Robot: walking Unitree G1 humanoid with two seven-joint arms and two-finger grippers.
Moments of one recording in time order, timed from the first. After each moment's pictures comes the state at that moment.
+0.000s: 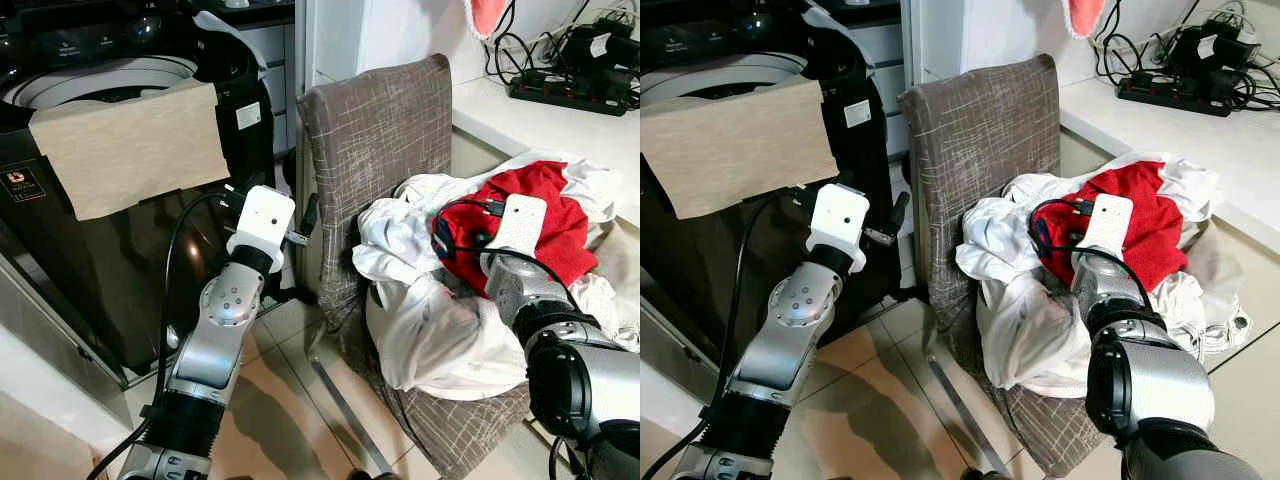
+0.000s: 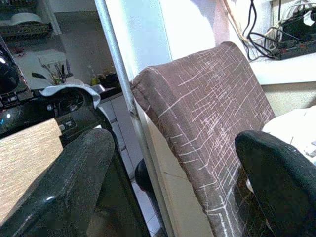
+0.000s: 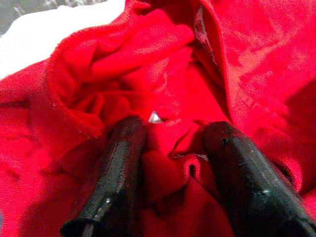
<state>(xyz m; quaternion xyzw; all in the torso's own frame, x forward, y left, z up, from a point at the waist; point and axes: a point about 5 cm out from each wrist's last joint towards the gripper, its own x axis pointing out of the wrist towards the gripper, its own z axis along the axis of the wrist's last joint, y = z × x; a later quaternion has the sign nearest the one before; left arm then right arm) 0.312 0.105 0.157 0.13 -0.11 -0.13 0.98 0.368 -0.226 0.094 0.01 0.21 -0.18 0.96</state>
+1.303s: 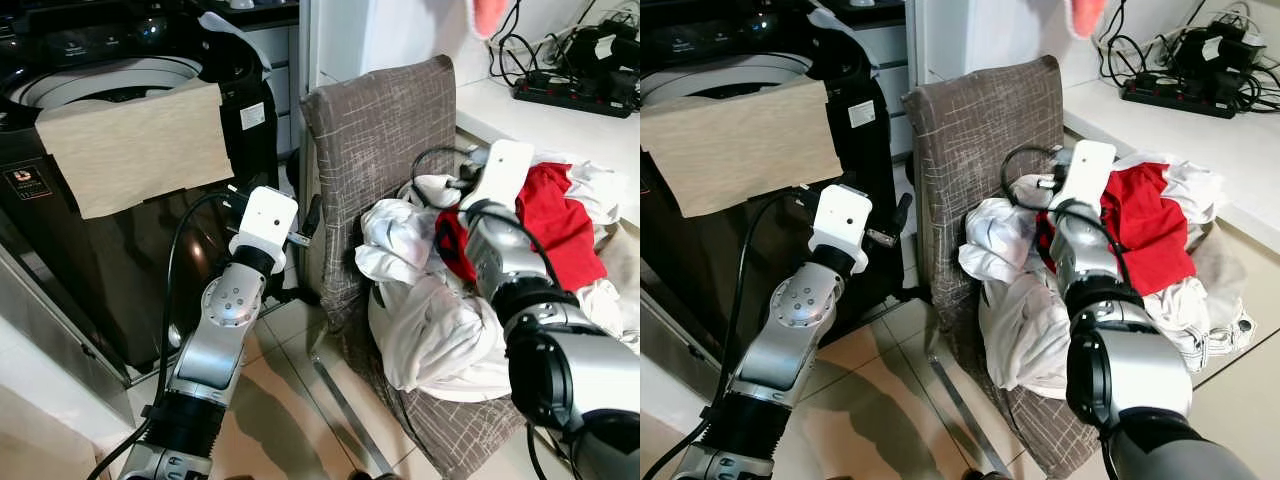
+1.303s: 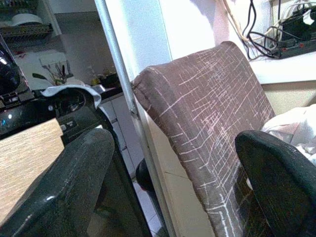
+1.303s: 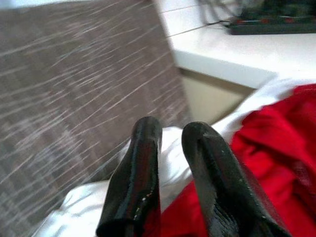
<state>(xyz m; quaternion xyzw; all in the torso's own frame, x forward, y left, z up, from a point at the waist) 0.311 0.103 0.156 0.13 -0.11 -0.13 0.98 0.394 -0.186 0.146 0.02 0.05 -0.07 1.00</state>
